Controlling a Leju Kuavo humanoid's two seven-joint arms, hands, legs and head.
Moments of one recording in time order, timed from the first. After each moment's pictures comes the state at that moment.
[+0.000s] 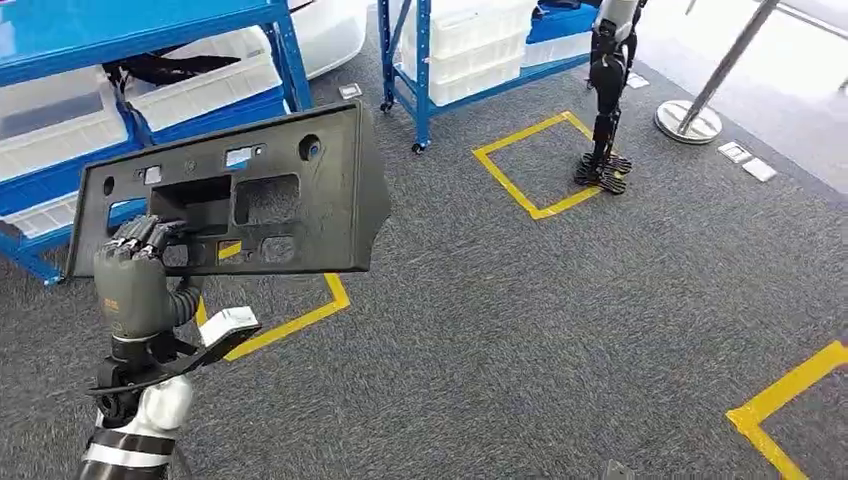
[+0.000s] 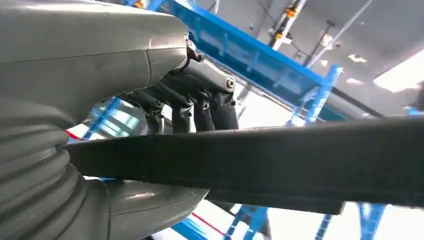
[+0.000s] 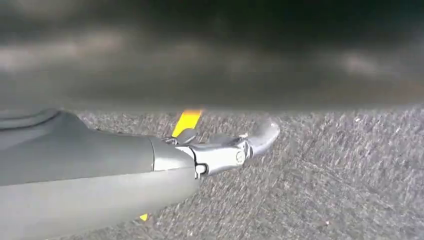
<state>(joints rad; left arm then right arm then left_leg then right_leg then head) -0.14 0.07 -0.12 -1.43 -1.04 0.70 -0.45 -0.04 -0.05 0.29 -0.17 -0.76 -0.27 -0.40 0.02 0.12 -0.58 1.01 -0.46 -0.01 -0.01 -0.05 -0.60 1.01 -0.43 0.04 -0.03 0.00</state>
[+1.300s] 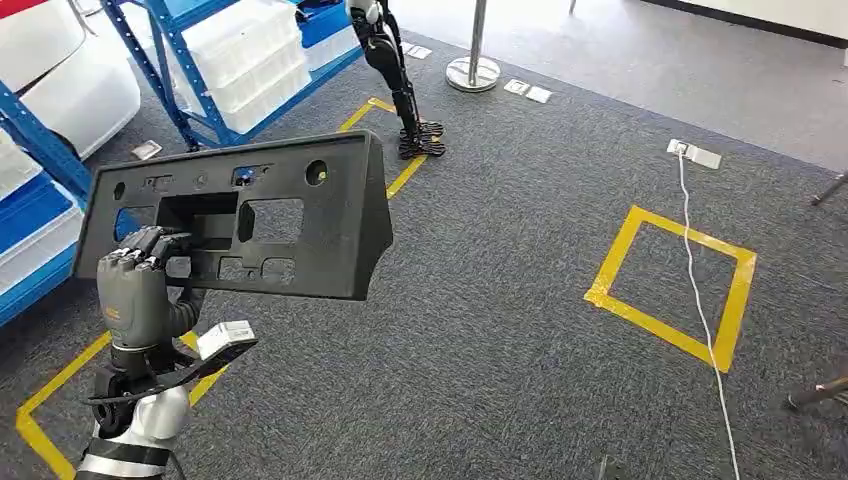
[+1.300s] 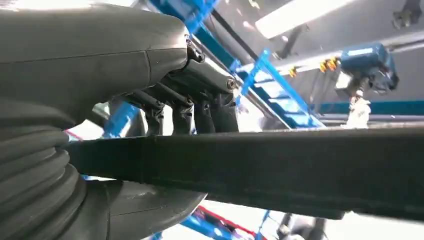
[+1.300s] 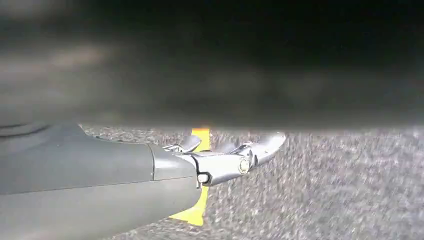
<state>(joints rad) -0.13 0.09 -0.13 -1.41 -0.98 0.67 -0.47 -0.04 -0.05 0.30 -0.17 -0.76 -0.25 -0.42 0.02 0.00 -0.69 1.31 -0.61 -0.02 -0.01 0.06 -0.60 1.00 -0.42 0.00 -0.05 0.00</state>
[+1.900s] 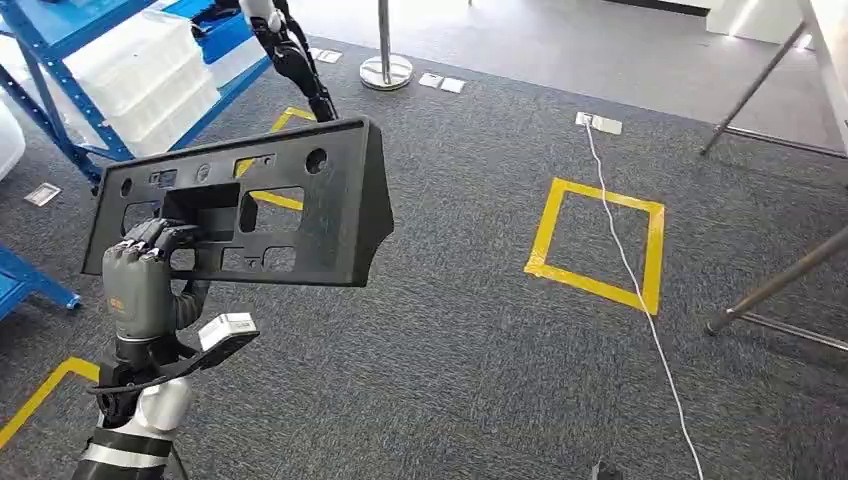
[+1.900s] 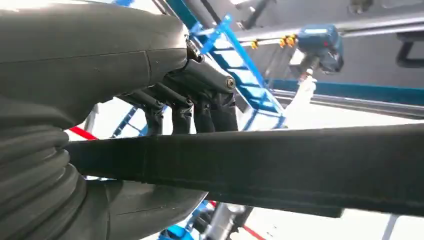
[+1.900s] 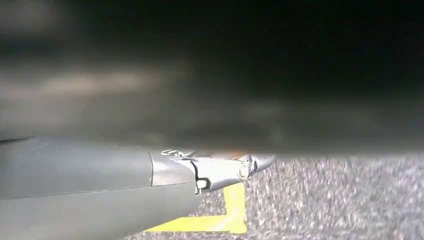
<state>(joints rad) -0.14 0.09 -0.13 -1.41 -0.96 0.67 -0.48 -0.04 -0.04 0.30 -0.17 -0.75 -0.25 -0.43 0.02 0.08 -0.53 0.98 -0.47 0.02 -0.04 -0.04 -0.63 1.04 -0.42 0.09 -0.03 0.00</state>
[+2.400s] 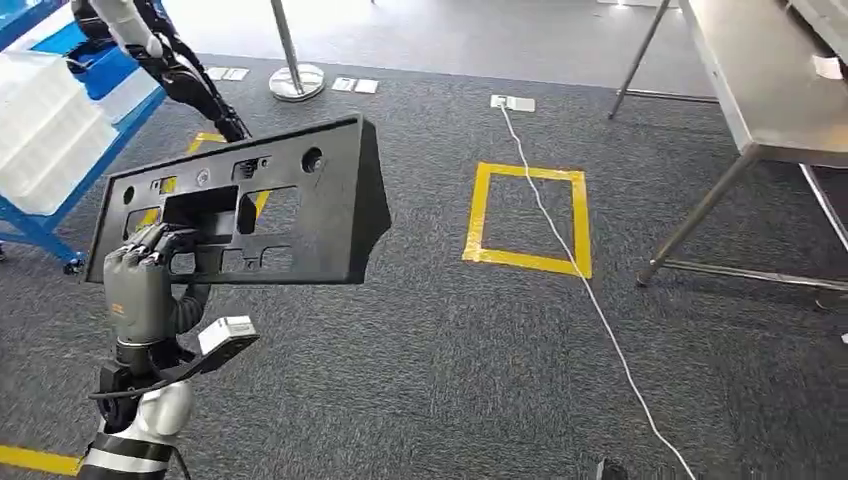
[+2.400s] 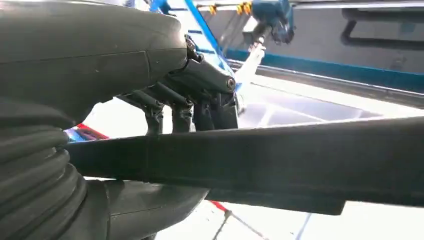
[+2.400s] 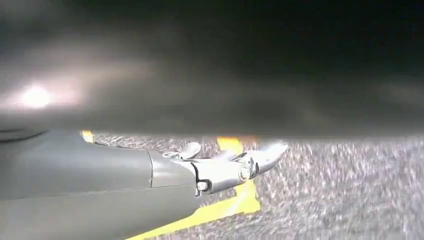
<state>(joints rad) -0.14 0.09 -0.14 -1.40 -0.96 0.67 -0.48 -0.04 -0.04 0.30 -0.17 -0.75 -0.25 -0.43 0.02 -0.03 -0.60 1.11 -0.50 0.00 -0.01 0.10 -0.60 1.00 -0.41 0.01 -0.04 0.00</state>
